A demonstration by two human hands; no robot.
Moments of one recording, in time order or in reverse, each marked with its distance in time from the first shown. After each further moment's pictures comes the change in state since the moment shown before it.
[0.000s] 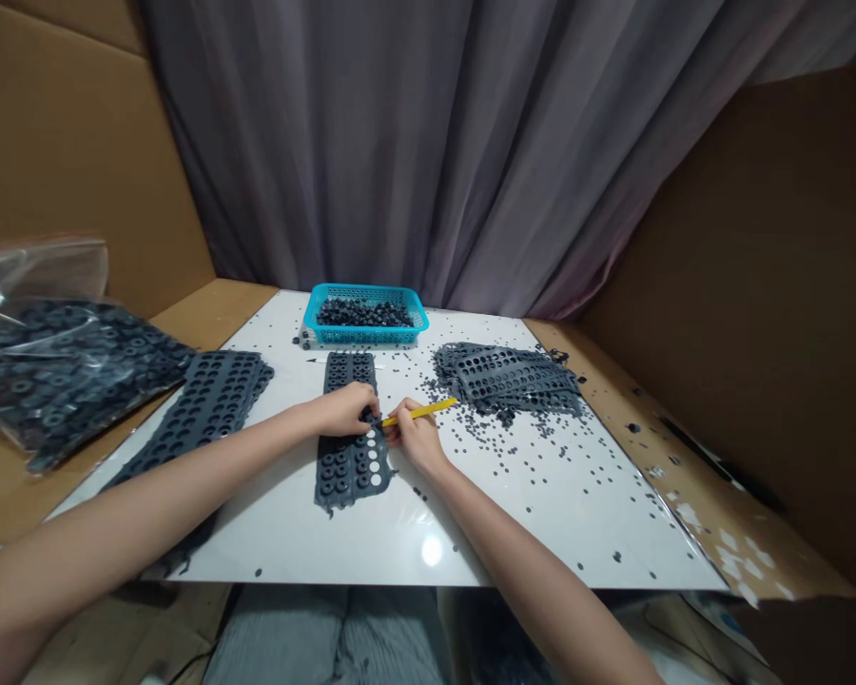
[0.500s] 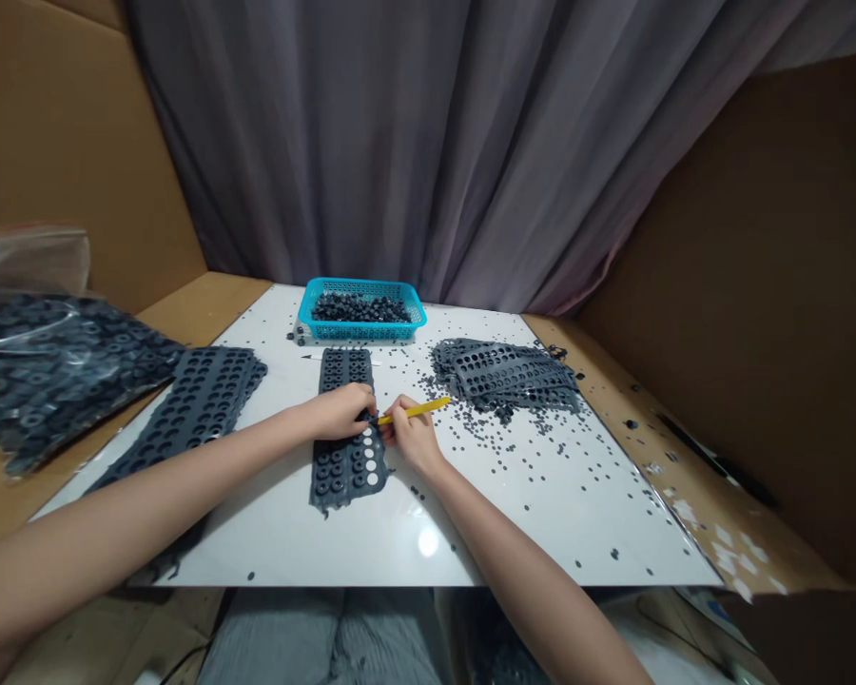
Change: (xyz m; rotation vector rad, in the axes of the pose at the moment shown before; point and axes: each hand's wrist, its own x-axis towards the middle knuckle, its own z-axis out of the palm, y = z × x) left_hand -0.002 0.002 0.004 0.065 0.021 0.066; right_hand -0.001 -0.002 0.000 -0.058 -0.031 -0.044
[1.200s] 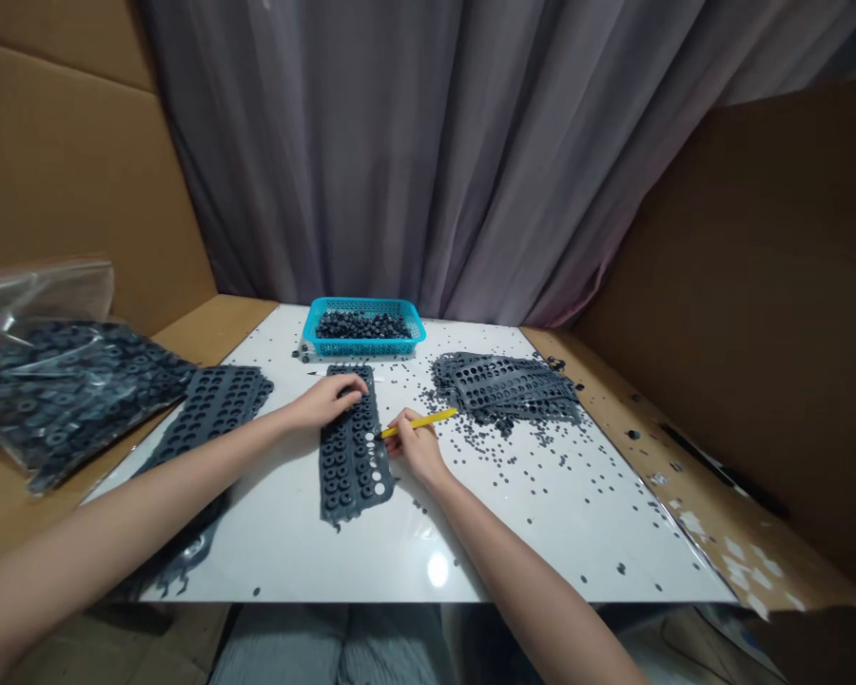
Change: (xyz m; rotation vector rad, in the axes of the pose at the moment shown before) left_hand -0.008 -0.035 -0.014 -0.378 0.292 -0.185; right_hand 0.002 -0.003 0.000 0.104 0.020 0.077
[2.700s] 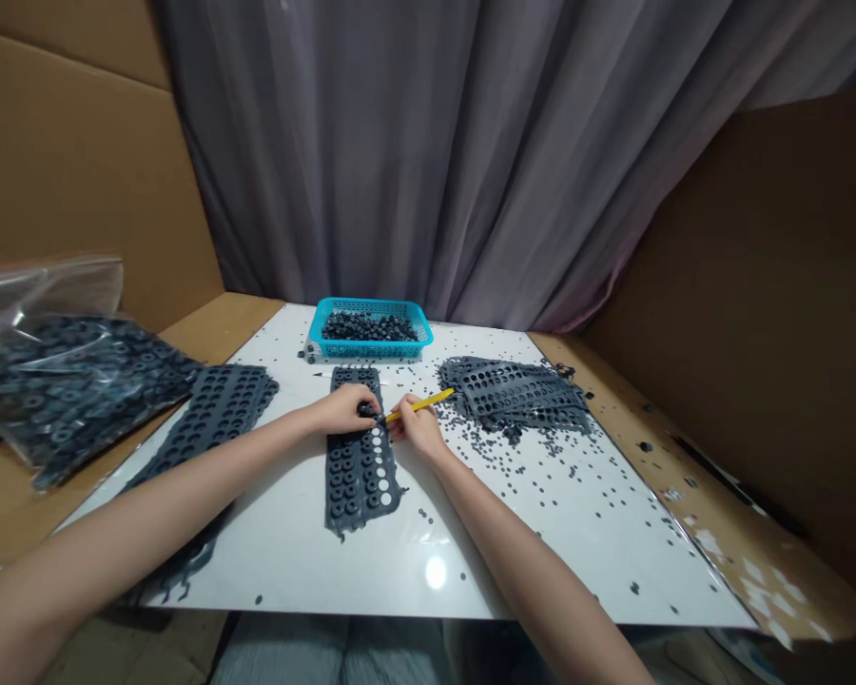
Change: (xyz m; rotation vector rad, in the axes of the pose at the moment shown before) left_hand 0.012 -0.003 0.016 0.142 -0.169 0.084; right_hand 0.038 -0.006 0.002 -0.140 -0.019 -0.023
